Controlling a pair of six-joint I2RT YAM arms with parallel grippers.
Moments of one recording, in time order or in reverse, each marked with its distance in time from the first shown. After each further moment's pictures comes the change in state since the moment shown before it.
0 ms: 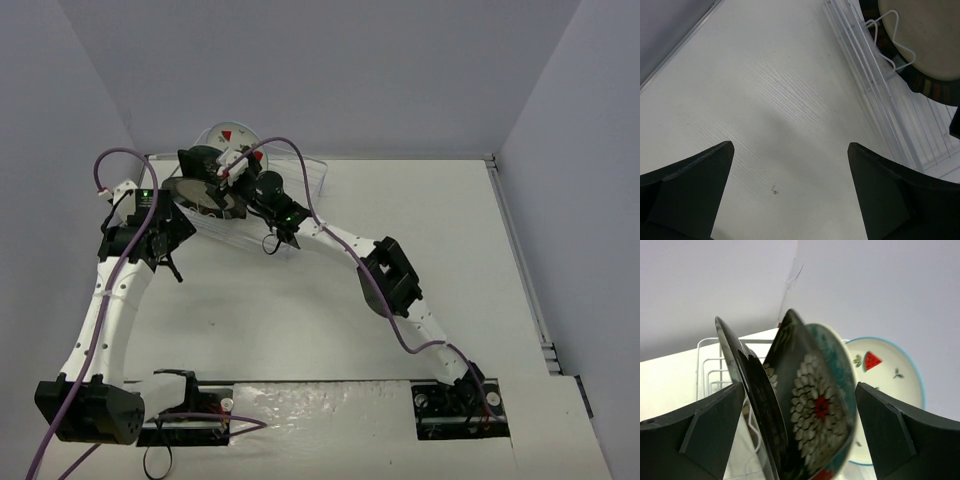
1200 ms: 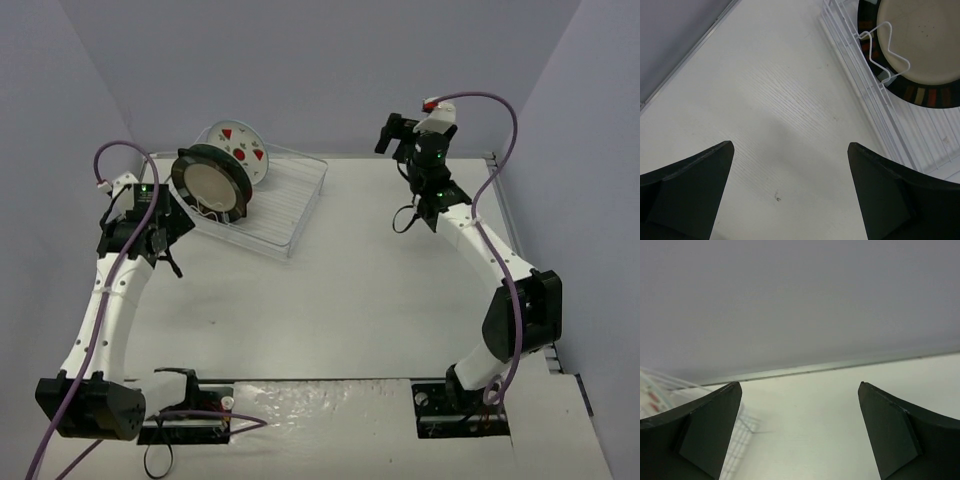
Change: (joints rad) left arm 0.001 0.011 0.027 0.015 -0.017 0.041; right arm -0.509 -0.846 -0.768 -0.253 0.349 0.501
